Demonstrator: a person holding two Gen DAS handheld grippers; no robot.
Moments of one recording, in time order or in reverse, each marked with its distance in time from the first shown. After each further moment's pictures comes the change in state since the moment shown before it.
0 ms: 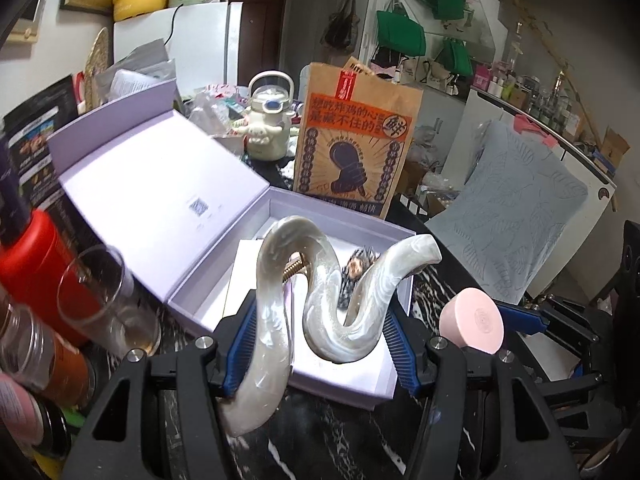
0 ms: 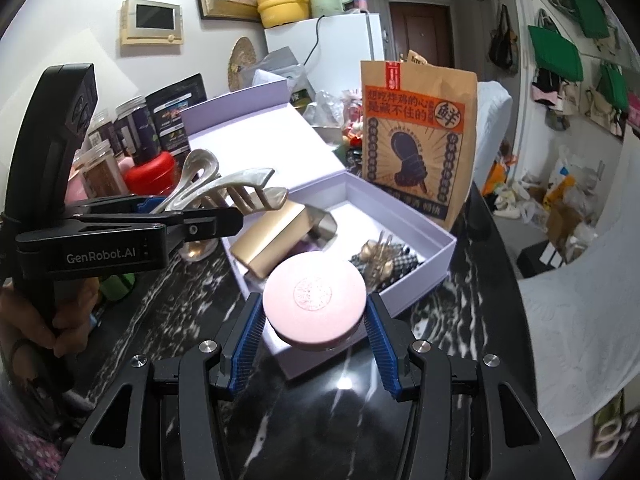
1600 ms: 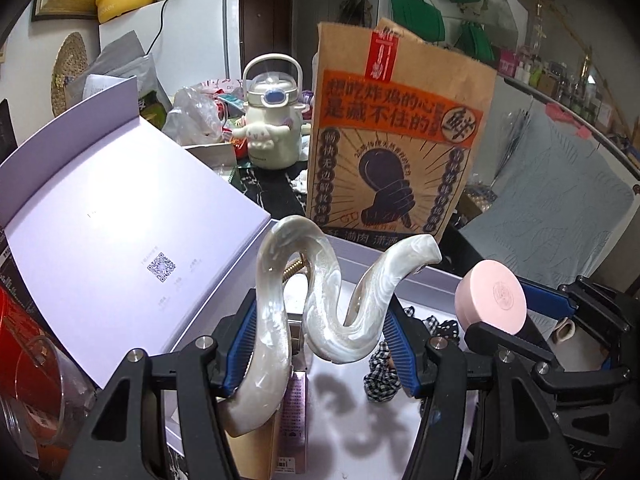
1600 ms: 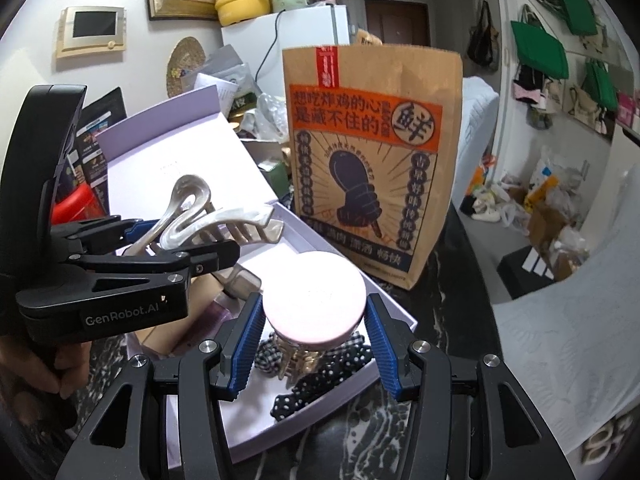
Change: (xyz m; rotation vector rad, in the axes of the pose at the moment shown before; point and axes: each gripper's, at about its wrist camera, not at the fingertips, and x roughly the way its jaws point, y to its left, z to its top) left arm 0.109 0.001 0.049 0.022 0.037 0.098; right arm 0.084 -0.064 0.056 0.035 0.006 -0.090
